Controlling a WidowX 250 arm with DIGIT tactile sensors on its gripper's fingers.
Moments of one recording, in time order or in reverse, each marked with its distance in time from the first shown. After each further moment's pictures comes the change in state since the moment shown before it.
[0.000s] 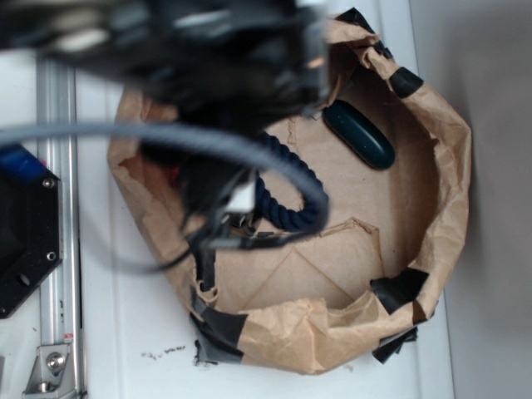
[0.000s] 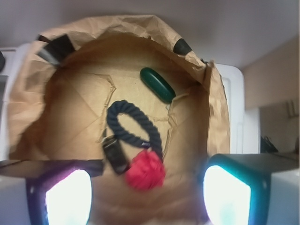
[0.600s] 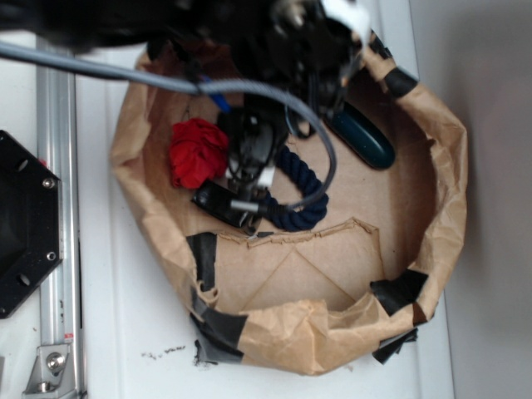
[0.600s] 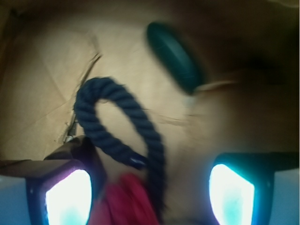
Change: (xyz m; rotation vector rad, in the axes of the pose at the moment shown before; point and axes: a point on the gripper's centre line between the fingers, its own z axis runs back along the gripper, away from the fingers) arm -0.003 -0.005 -0.126 -0.226 0.120 -0.167
